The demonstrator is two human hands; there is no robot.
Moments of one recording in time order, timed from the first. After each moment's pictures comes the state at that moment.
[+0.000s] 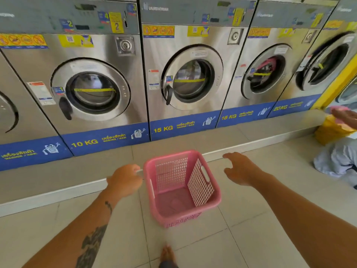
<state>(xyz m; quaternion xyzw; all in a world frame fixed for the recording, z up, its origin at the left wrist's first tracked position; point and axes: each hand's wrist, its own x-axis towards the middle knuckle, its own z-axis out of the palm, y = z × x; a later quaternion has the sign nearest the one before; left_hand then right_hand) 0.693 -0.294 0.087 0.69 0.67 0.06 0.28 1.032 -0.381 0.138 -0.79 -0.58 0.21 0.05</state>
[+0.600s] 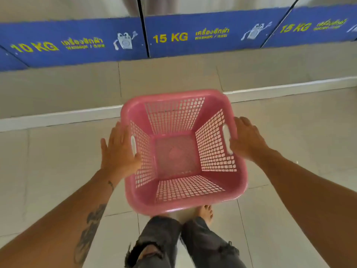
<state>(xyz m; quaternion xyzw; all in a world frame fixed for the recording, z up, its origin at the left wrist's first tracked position) 0.780 -0.142 -0.246 0.69 0.70 -0.08 0.18 1.126 -0.145 -0.197 -0.77 -0.58 0.27 -0.04</state>
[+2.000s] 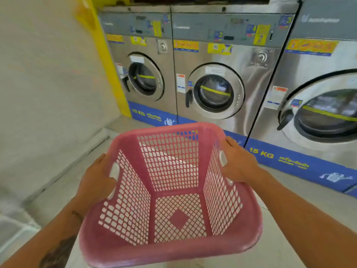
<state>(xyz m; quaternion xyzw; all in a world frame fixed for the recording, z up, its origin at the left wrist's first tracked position) 0.597 -0.489 0.184 0.38 0.89 0.24 0.08 0.881 -0.245 0.168 -0.42 -0.90 0.13 0.05</state>
